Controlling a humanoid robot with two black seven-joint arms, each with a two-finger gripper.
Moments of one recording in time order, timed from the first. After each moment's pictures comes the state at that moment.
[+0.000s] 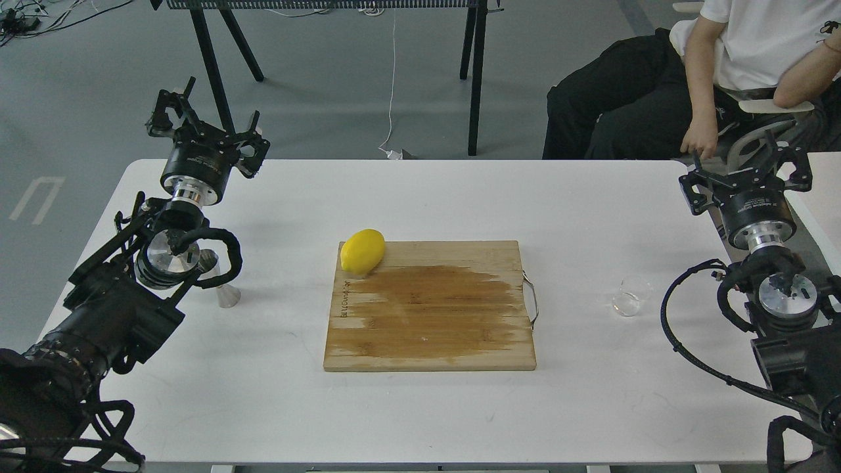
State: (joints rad) left arm -0.72 0.19 -0.93 -0.58 -0.09 -0.40 -0.39; right arm 0.55 -0.26 1.35 0.52 0.07 0.49 0.13
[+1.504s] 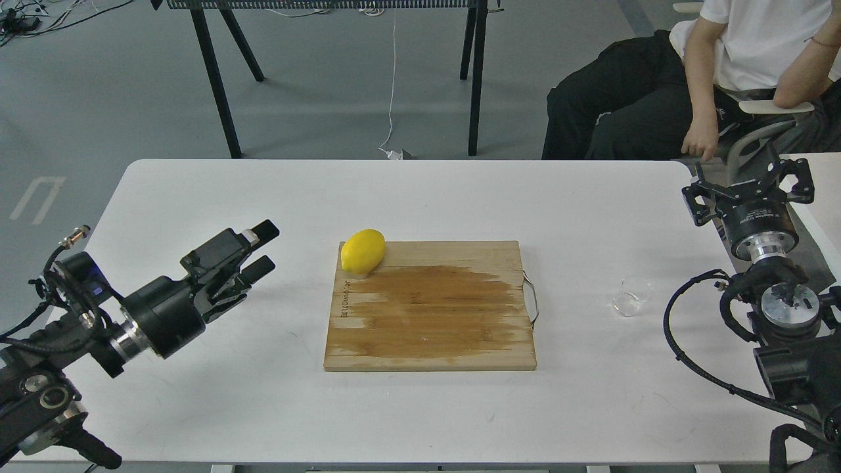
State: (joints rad) left arm 0.00 0.79 -0.92 -1.63 1.27 -0.05 -0.39; right arm 0.53 -0.27 1.35 0.51 0.07 0.49 0.13
